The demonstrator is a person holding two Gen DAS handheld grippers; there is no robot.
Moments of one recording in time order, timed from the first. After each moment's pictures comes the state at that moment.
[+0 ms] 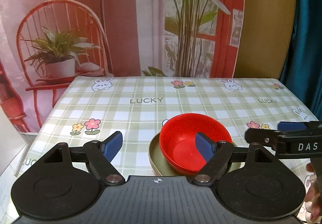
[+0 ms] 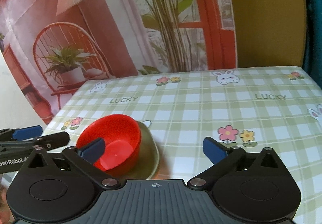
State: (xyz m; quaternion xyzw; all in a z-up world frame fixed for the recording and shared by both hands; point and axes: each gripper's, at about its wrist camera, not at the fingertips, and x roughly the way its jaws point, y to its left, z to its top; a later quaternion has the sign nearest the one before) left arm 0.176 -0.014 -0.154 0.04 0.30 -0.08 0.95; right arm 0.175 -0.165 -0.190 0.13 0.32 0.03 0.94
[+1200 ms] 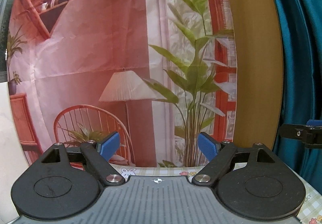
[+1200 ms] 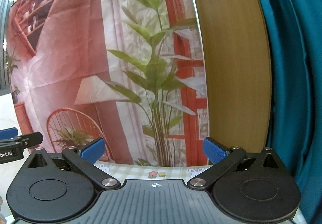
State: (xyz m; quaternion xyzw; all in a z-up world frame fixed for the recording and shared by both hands) left arm 0.061 -0.020 0.042 0.04 0.08 -0.05 1.00; right arm 0.049 -0.179 0.029 0.08 0.10 -0.02 0.99
